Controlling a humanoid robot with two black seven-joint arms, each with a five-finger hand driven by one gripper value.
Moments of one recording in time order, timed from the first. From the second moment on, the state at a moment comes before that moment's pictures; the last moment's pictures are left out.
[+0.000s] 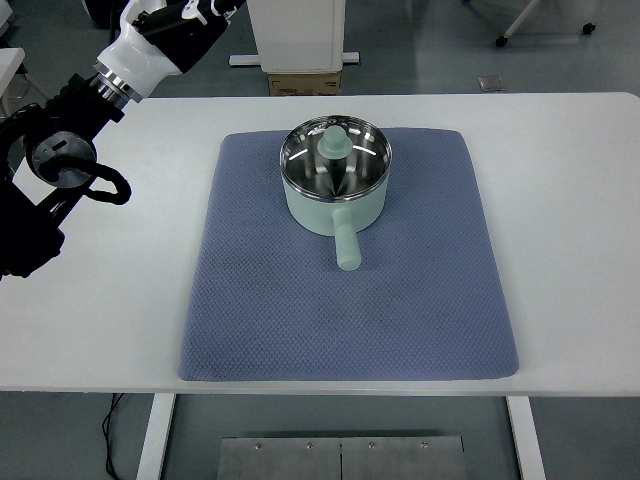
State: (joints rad) left arm -0.99 0.38 -0.74 -0.95 0.17 -0.58 -0.30; right arm 0.00 0.00 0.47 0.13 -0.45 -0.03 0.03
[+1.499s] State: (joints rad) left arm -1.03 0.33 -0.71 -1.31 0.96 -0.57 -0.29; right arm 0.00 0.00 0.47 0.13 -0.45 -0.03 0.03
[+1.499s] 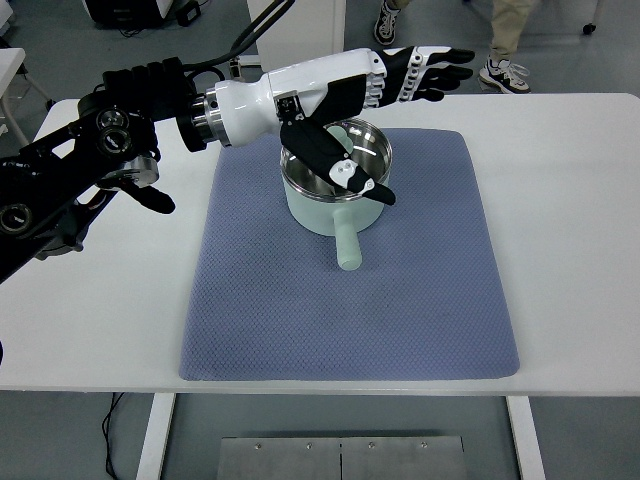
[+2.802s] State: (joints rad) left arm -1.20 0.27 -0.57 -1.32 1.21 -0.61 -0.29; right arm 0.00 0.00 0.47 0.13 -0.45 -0.03 0.03
